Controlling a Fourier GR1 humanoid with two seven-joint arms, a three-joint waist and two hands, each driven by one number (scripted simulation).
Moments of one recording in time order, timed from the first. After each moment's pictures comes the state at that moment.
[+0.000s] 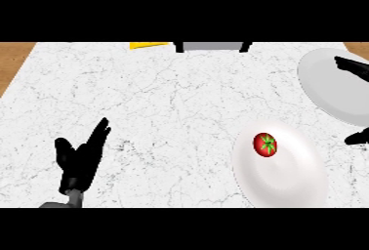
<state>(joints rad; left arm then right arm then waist) 0.00 0.23 -0.17 -1.43 0.23 0.15 0.16 -0.47 -0.86 0.16 -1.03 -0.04 0.37 -0.61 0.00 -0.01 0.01</state>
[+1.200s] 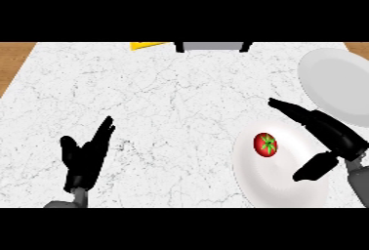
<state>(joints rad) 0.00 0.18 -0.15 -1.45 0.17 0.13 0.19 -0.25 -0.64 0.27 -1.47 0.30 0.31 -0.17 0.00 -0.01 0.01</state>
